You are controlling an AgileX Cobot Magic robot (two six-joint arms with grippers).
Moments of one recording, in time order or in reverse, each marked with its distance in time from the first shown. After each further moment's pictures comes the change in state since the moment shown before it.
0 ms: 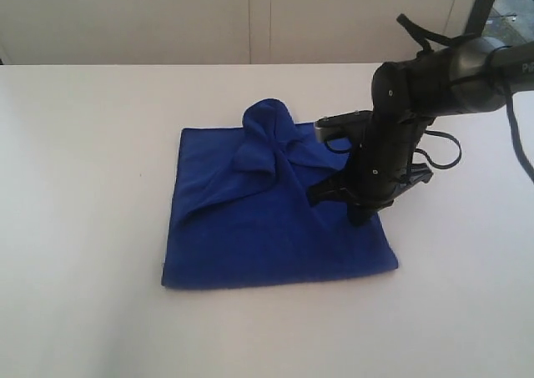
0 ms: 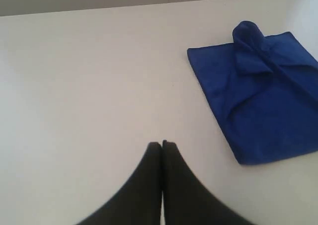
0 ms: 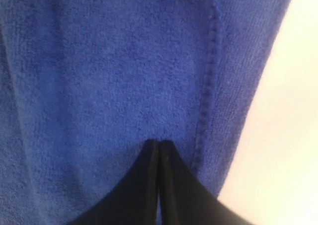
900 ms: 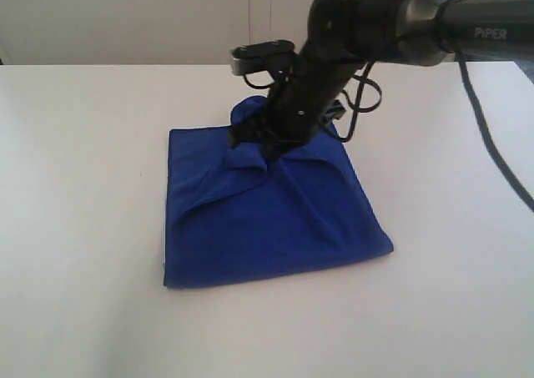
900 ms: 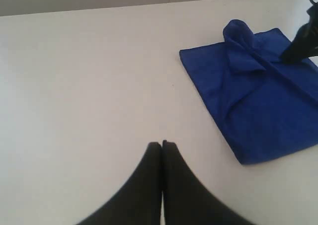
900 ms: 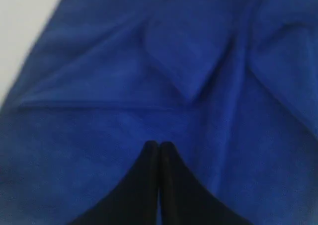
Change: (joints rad) left arm 0.000 0.000 0.000 0.000 0.000 0.000; right arm 0.130 0.019 -0.309 0.174 0.019 -0.178
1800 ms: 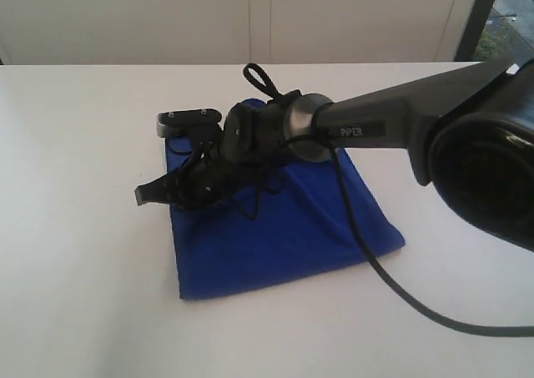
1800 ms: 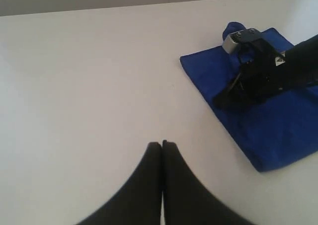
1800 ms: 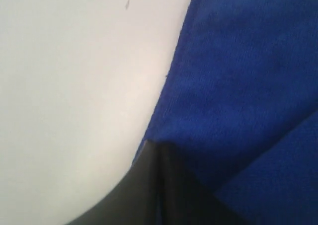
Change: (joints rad) left arm 0.000 0.000 0.000 0.000 0.000 0.000; right arm 0.224 0.231 0.020 0.312 -0.439 -0.041
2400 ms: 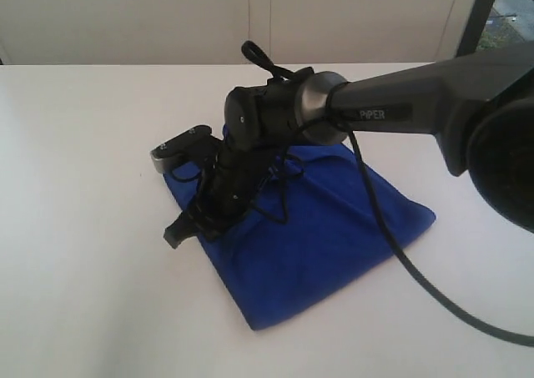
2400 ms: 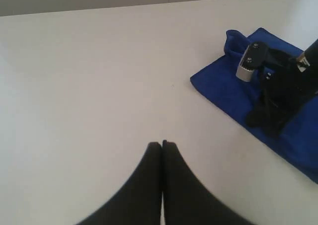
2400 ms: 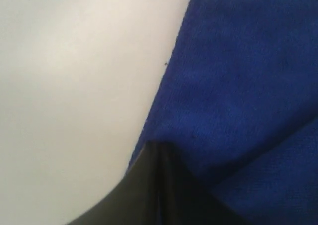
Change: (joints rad) left arm 0.000 0.000 0.000 0.000 0.000 0.000; right arm 0.000 -0.076 0.008 -0.250 0.340 -0.122
